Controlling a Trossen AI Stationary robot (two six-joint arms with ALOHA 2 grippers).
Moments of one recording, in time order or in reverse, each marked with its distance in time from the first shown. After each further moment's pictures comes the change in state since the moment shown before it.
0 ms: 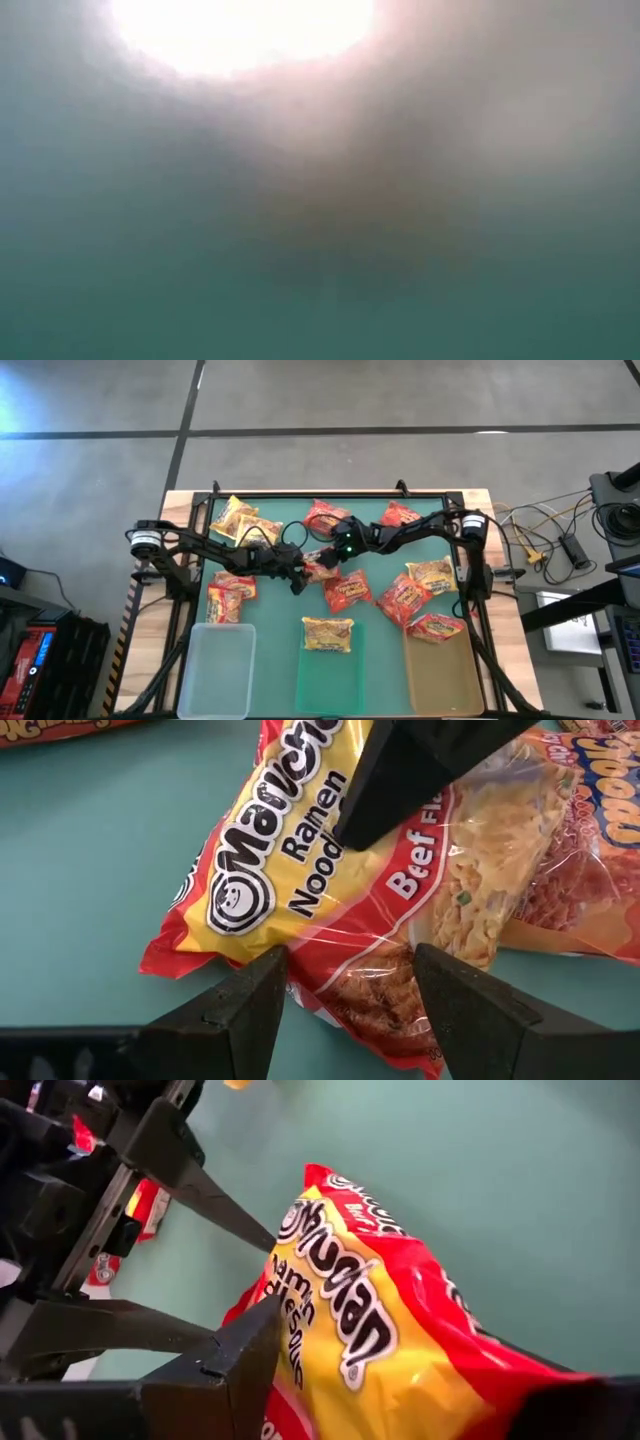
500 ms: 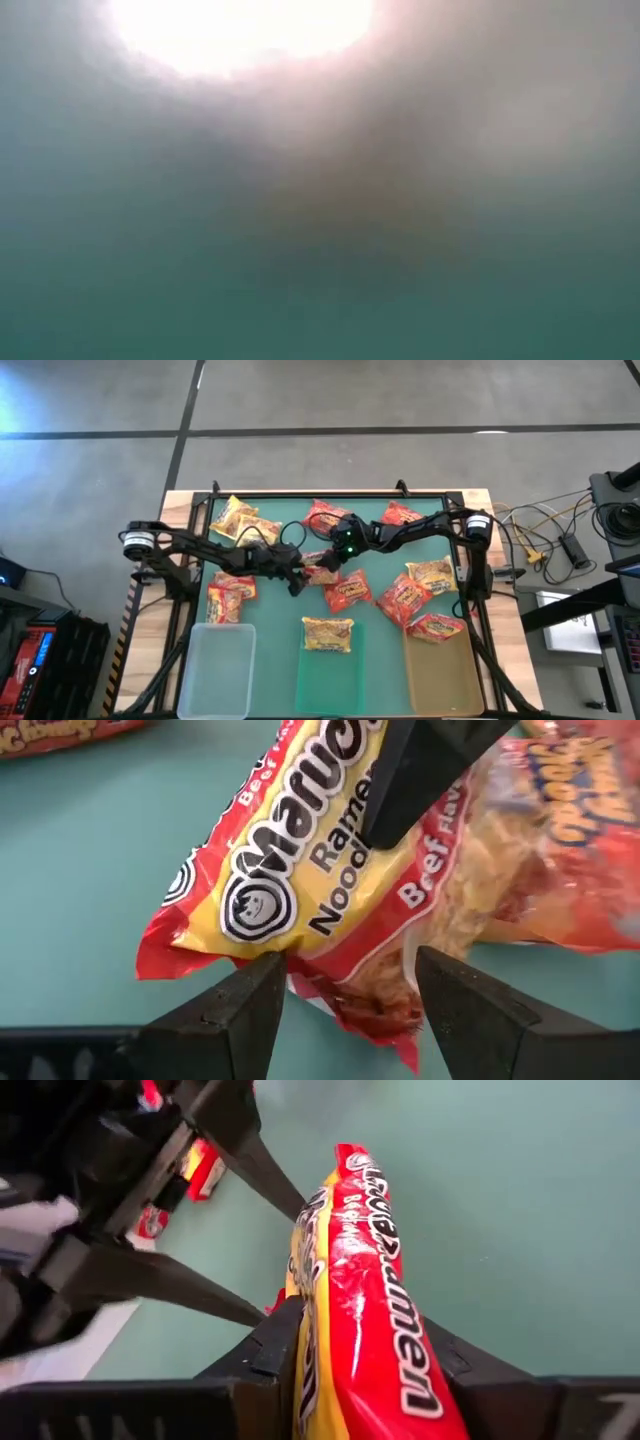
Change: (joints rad) left arm -0.010 -0.084 -0.005 -0.028 0.026 0.005; right arm 0.002 -0.032 0.006 -0.052 -0.099 -0.119
